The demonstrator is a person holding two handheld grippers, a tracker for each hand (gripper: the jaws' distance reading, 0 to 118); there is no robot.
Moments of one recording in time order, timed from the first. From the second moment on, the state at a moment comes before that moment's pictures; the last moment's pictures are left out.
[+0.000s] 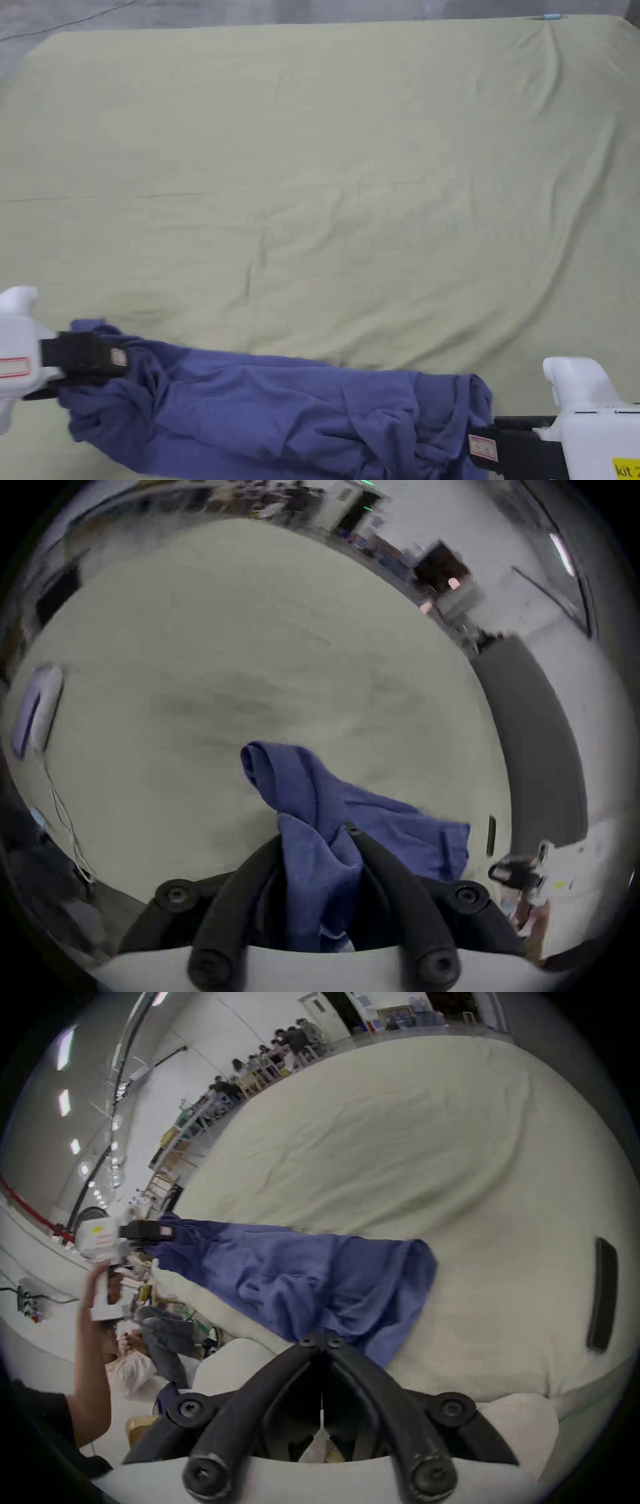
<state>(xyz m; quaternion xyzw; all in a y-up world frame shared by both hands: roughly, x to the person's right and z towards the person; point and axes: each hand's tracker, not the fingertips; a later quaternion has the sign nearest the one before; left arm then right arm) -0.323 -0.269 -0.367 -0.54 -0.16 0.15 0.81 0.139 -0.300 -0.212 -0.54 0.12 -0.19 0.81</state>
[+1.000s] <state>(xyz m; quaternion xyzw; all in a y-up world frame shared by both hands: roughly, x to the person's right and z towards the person) -0.094 -0.269 -0.324 -0.51 -0.28 0.17 0.79 0.218 -0.295 -0.187 -0.51 0.05 -0.27 0.82</state>
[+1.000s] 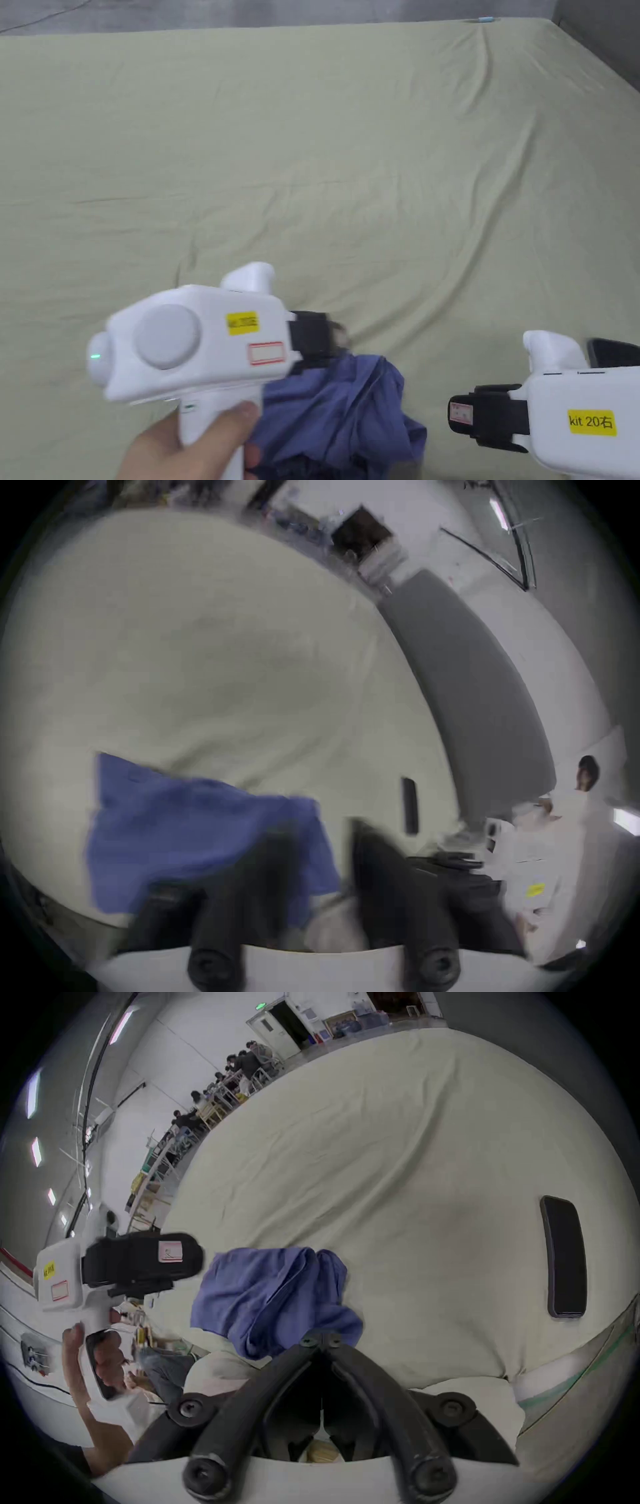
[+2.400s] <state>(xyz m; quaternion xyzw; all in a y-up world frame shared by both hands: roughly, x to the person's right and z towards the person) -0.235 -0.313 -0.338 -0.55 -0.17 0.15 0.80 0.129 -0.379 -0.283 -0.60 0.05 -0.20 0.77</state>
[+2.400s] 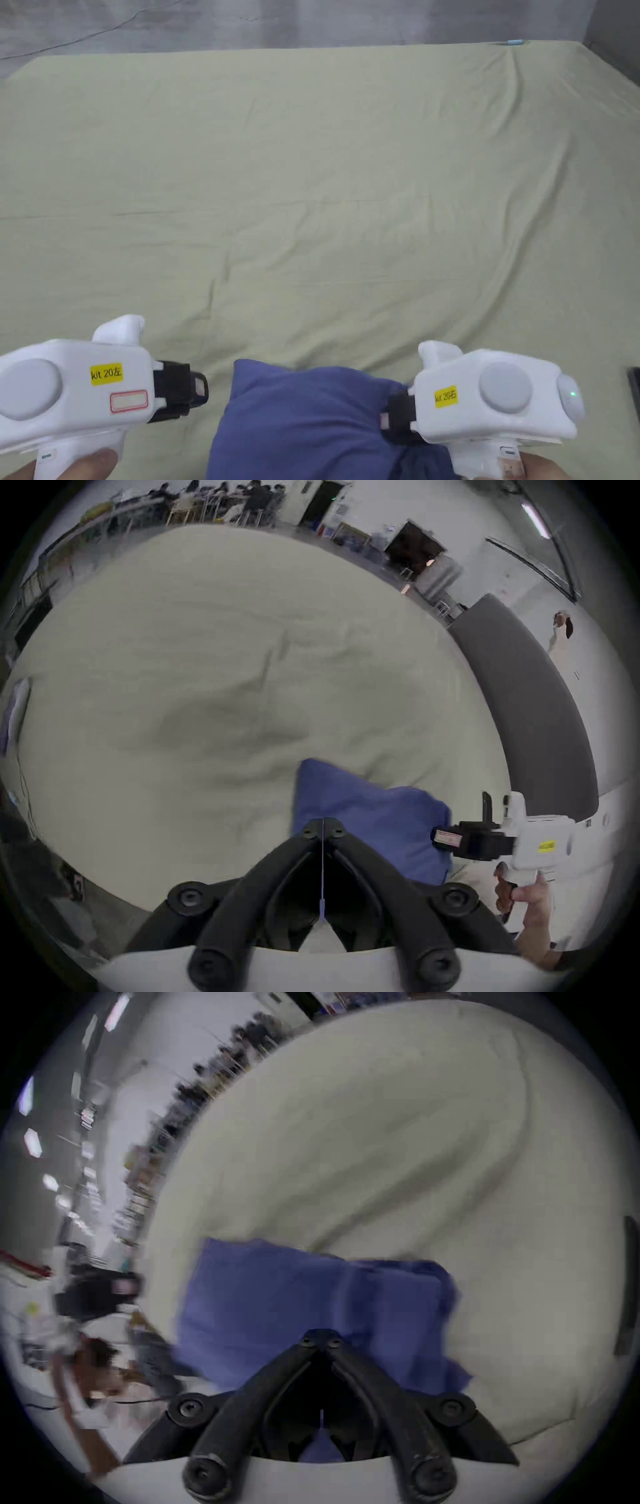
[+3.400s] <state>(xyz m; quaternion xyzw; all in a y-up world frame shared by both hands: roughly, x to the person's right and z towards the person) -0.215 -0.417 -0.370 -0.61 -0.34 0.34 0.63 0.160 -0.389 -0.273 -0.57 0.07 -0.30 0.76</state>
